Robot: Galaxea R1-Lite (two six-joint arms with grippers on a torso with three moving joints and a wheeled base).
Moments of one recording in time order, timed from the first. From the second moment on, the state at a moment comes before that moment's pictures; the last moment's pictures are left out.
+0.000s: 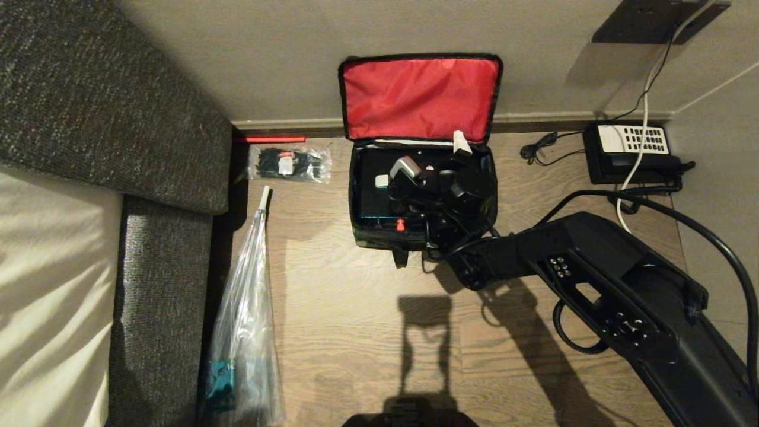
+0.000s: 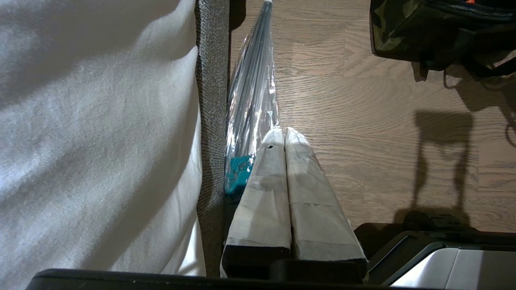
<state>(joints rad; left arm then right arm) 0.00 0.00 0.00 0.01 0.00 0.00 0.53 2.58 -1.84 -1.21 -0.63 -1.39</state>
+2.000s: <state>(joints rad) 0.00 0.00 0.00 0.01 0.00 0.00 0.59 2.50 -1.72 -1.33 -0.65 -1.34</state>
